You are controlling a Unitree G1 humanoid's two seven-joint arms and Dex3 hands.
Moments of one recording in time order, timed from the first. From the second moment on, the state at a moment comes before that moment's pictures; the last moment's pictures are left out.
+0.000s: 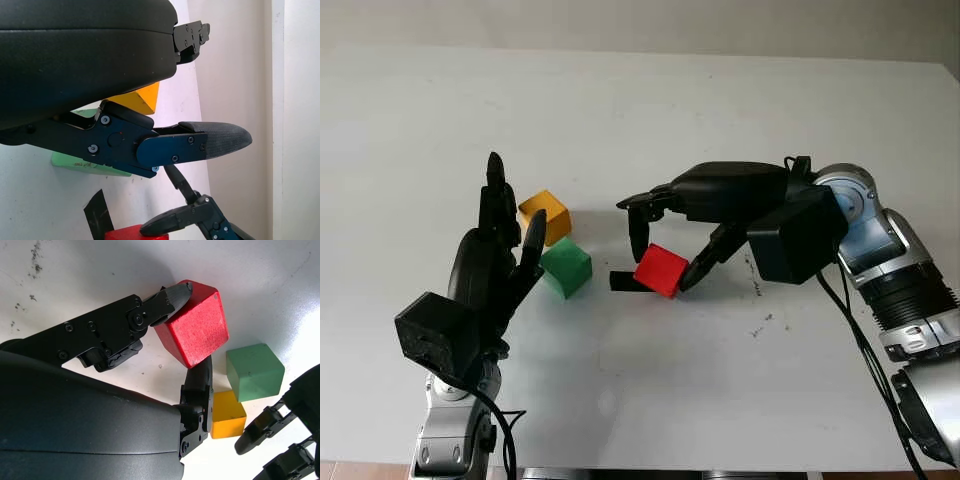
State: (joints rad) left arm -0.03 0.10 0.10 -0.17 -0.06 -0.04 -0.06; right arm -0.88 -0.54 0.34 0.48 -0.27 -0.56 0.87
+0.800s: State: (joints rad) left arm -0.03 0.10 0.10 -0.18 -0.06 -0.03 -0.06; right arm -0.93 -0.49 0.35 0.65 -0.33 -0.60 0.78
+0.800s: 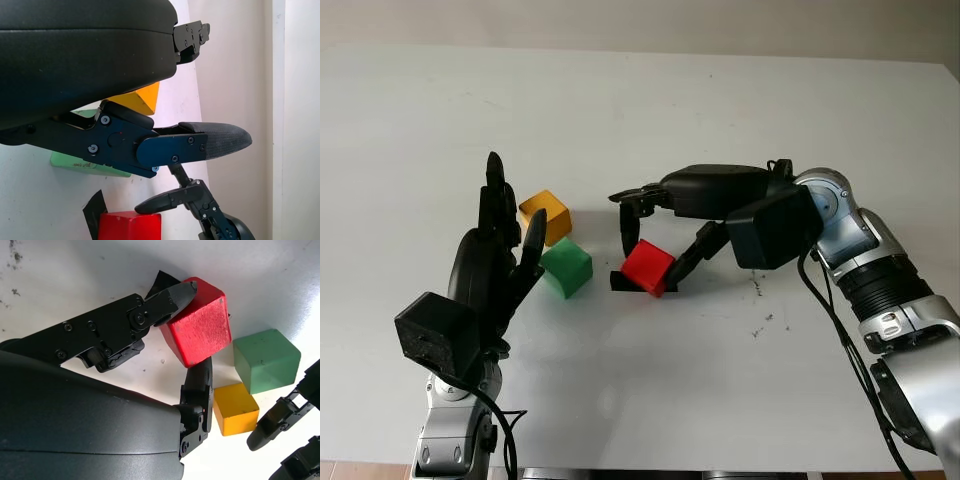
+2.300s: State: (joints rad) left arm -0.02 0.10 0.10 -0.18 -0.05 -0.03 -0.06; right arm -0.94 -0.47 0.36 0.68 -0.37 -0.60 0.74
